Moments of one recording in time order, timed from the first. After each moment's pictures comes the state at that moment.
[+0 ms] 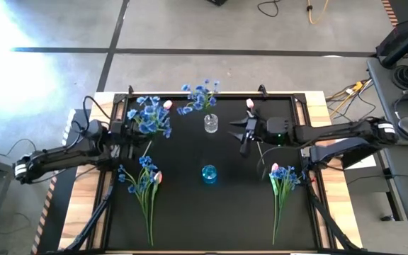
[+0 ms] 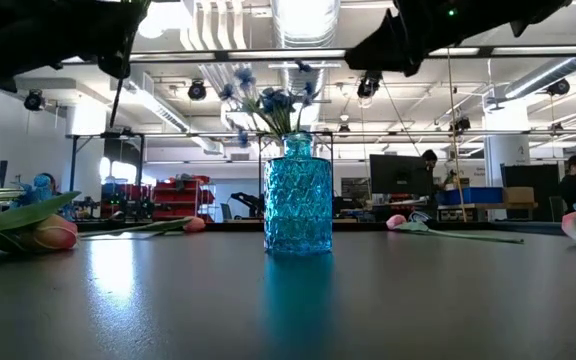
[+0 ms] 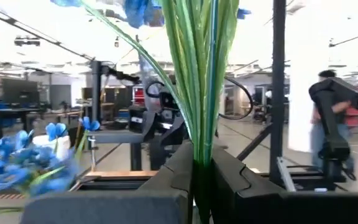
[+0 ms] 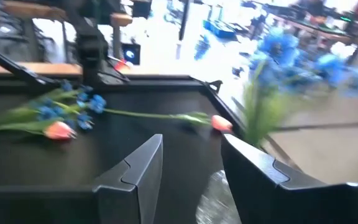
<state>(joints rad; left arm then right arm) 0.37 0.40 0.17 0.56 0.42 -0.12 -0.06 1.18 0.70 0.27 0.24 -0.11</state>
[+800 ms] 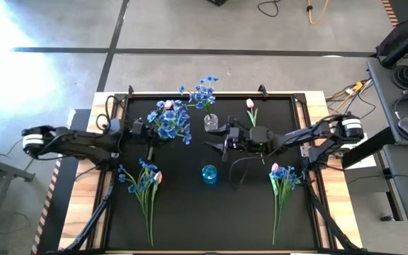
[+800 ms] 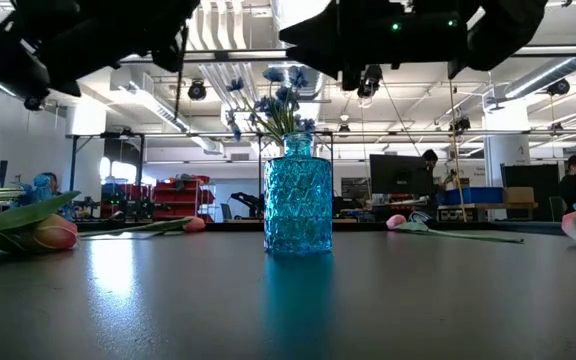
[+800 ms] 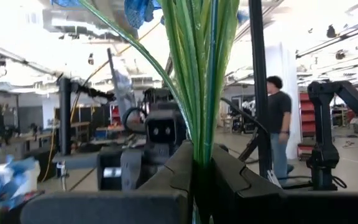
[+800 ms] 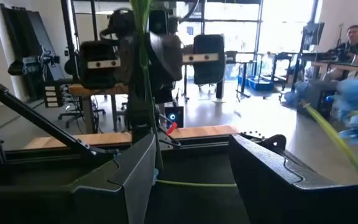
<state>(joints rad) 0.24 1.09 0.27 1.24 0.40 -0.09 -0.02 1.61 0.75 0.93 0.12 -0.02</state>
